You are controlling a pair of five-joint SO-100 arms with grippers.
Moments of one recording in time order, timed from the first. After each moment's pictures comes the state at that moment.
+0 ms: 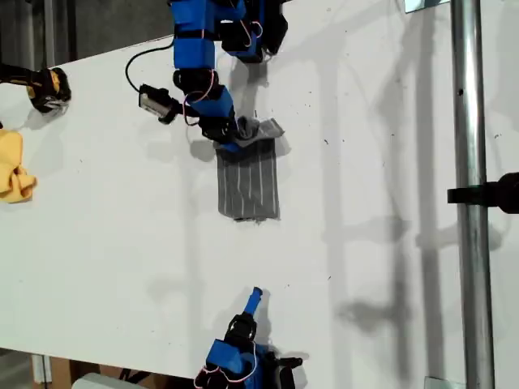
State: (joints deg) arm 0 -1.0 198.5 172.9 69.9 -68.4; arm 1 9.1 115.8 128.5 51.5 85.8
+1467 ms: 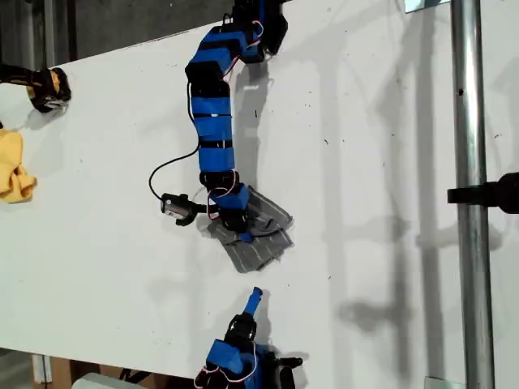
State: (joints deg) arm 0 -1.0 198.5 172.9 69.9 -68.6; arm 1 4.2 42.6 54.5 34.2 71.6
